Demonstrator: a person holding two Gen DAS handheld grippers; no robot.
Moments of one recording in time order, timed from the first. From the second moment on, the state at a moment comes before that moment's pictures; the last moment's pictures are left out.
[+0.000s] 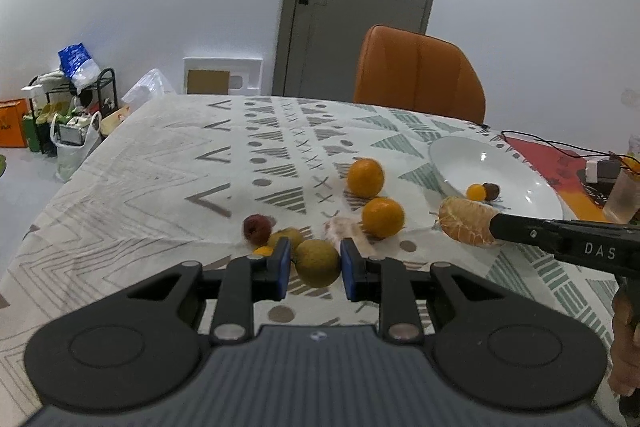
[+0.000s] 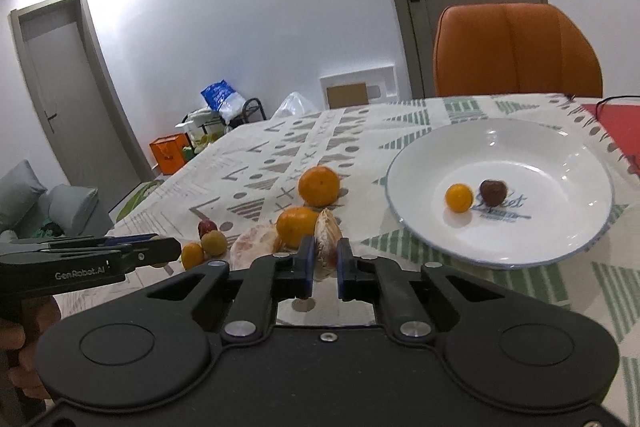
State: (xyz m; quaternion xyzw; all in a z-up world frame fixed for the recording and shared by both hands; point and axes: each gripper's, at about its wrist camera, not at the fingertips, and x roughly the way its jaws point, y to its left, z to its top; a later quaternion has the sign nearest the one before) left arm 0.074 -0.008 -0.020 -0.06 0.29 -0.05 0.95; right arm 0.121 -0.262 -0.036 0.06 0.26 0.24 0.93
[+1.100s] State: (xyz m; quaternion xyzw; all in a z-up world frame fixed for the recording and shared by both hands) left arm 0.110 -0.096 -0.006 -0.01 0.27 -0.12 0.95; right arm 0.116 -0.364 -0.027 0.10 0.22 0.14 0.96
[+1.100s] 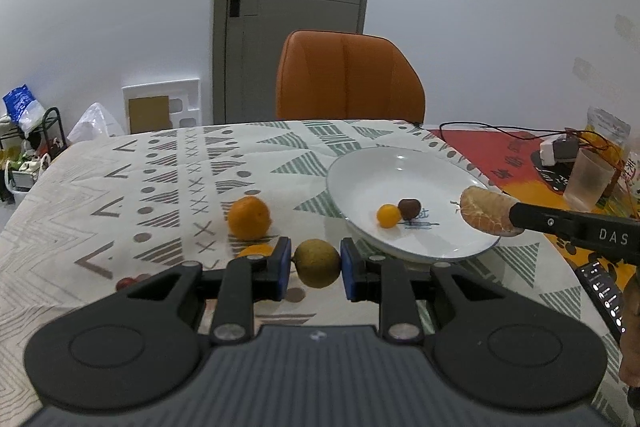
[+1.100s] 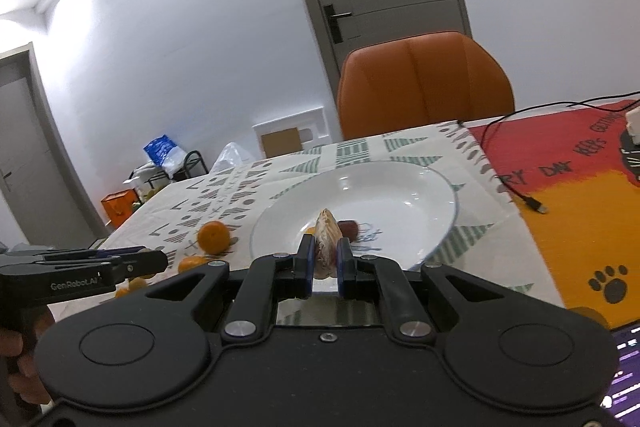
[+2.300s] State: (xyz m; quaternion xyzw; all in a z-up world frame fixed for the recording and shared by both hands) left arm 0.148 -0.166 -0.005 0.03 0.27 -0.18 0.94; right arm 0.112 -0.403 -0.043 0.14 0.22 0.10 0.96
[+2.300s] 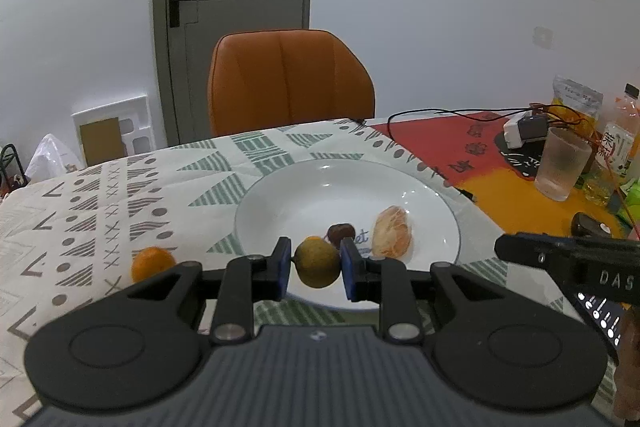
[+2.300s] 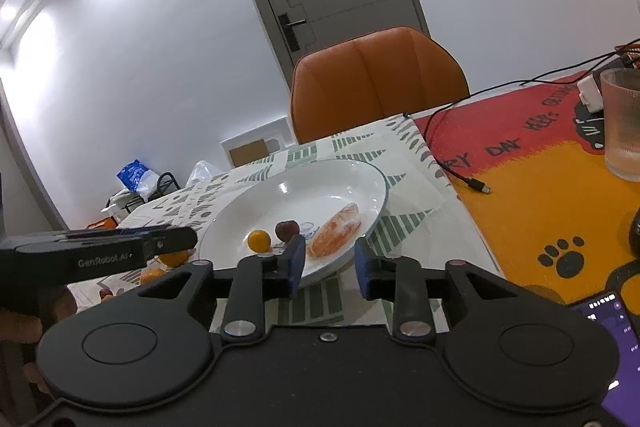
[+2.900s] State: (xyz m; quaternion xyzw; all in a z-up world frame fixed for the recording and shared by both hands) left arm 0.145 -0.137 -0.002 0.03 0.28 -0.12 0.95; right arm 0.115 -0.382 -0.045 0.12 0.24 0.10 0.96
